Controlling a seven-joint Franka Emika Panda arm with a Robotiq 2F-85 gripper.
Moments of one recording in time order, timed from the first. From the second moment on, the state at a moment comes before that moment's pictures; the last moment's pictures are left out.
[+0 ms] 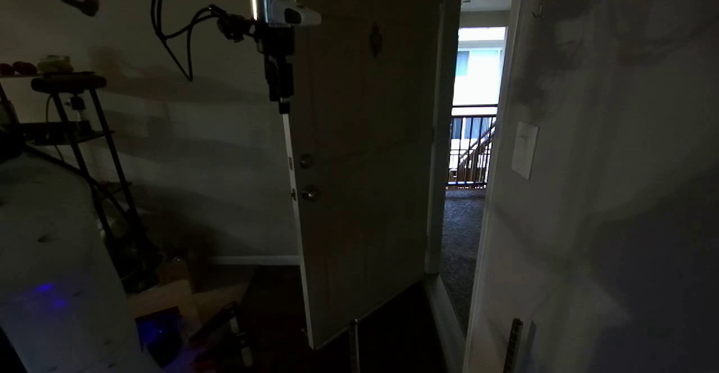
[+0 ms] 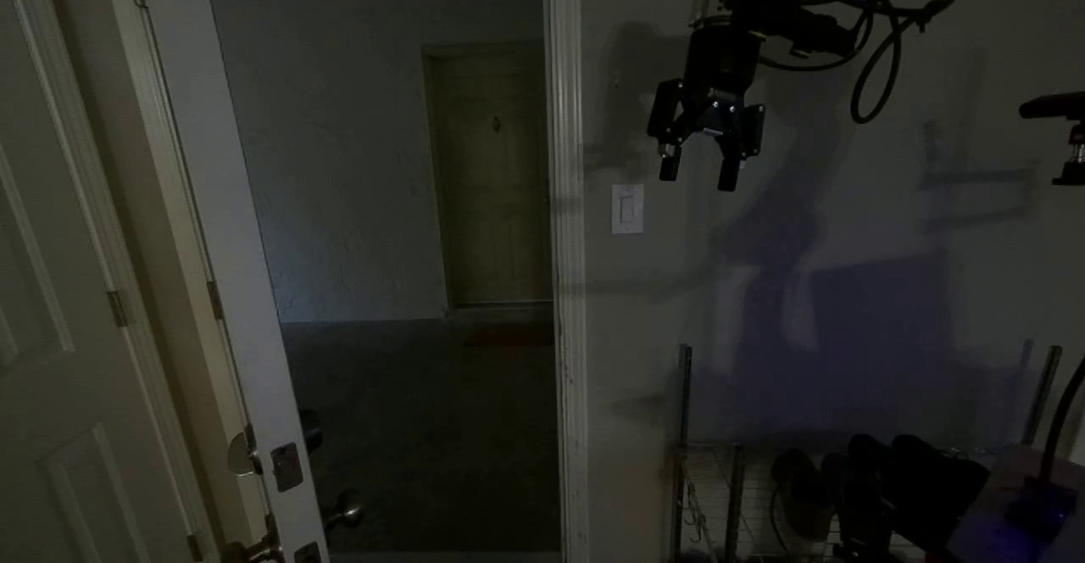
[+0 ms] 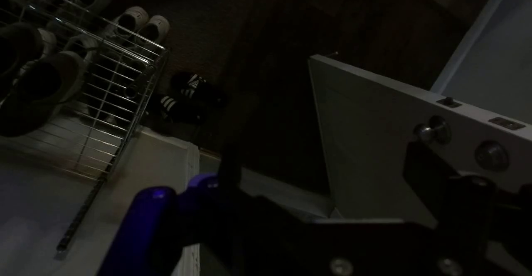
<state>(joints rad) 0.10 -0.54 0.17 -2.26 0.28 1.80 0.38</state>
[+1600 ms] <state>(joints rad) 0.04 -0.08 0.05 -1.99 0.26 2.03 0.35</state>
